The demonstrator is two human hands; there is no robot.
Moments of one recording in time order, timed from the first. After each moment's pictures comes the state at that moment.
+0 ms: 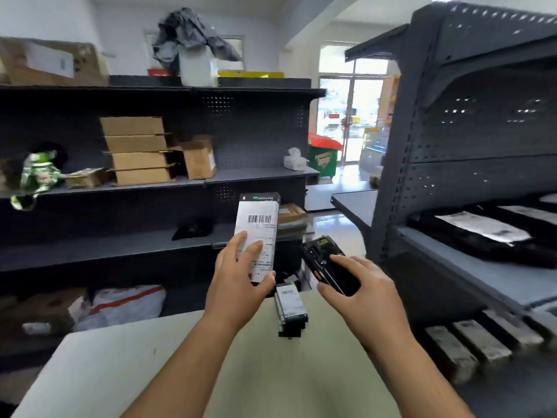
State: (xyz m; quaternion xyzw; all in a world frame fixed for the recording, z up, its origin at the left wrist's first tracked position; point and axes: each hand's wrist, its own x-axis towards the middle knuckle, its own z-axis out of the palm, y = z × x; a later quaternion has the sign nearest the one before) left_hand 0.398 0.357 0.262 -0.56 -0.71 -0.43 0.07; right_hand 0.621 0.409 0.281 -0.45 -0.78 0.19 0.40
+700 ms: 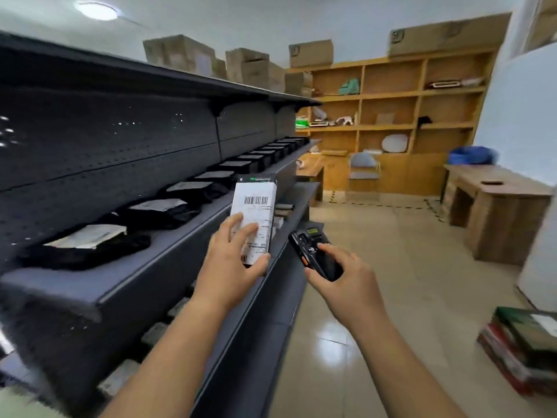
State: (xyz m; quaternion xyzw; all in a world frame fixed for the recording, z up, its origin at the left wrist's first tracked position) left_hand 0.952 0.404 0.304 -0.85 -0.30 -0.42 -0.14; right_hand 1.120 0.265 0.277 -0.72 -0.45 -0.02 0.54
